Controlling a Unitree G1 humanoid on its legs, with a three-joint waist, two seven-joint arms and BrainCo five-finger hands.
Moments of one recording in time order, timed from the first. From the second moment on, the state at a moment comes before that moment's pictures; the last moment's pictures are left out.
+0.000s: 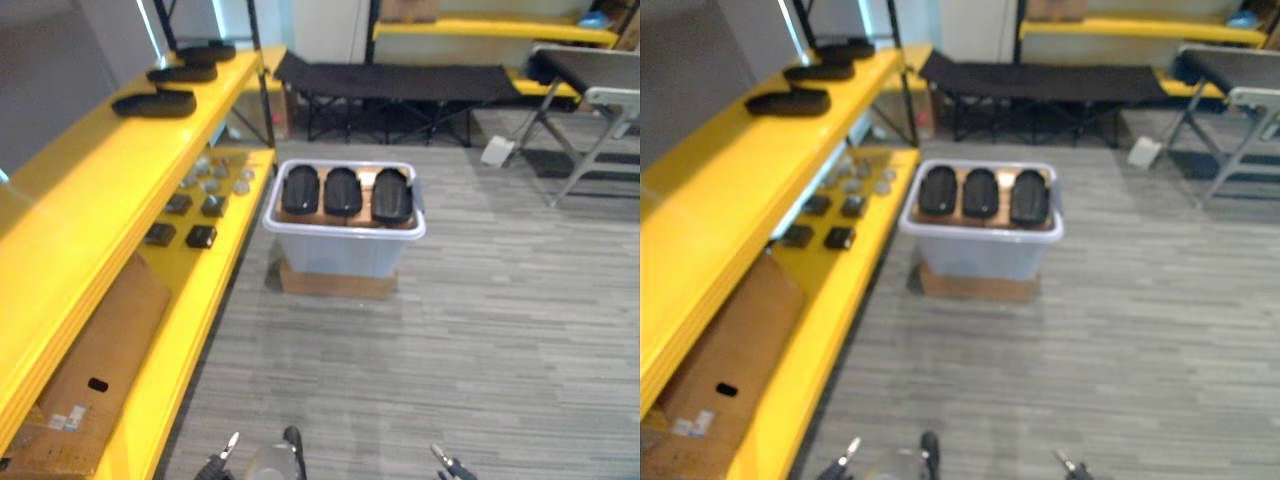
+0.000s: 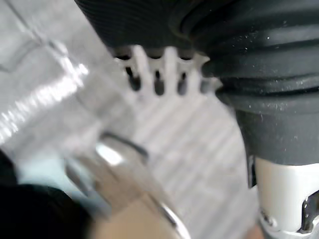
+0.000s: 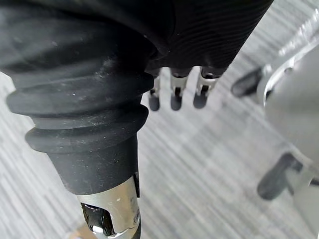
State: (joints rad) left arm 0.11 0.07 0.31 1.08 -0.36 0.05 0.05; right arm 0.06 -0.03 -0.49 1.09 0.46 0.05 0.11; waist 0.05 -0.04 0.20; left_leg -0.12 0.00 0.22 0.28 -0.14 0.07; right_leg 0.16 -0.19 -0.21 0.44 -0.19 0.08
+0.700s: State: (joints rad) left arm 0.00 -0.03 0.29 1.03 -0.47 0.03 0.01; right arm 0.09 -0.06 -0.45 1.08 0.37 0.09 0.12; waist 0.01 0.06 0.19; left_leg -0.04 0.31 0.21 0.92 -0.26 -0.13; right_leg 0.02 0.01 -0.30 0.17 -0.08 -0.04
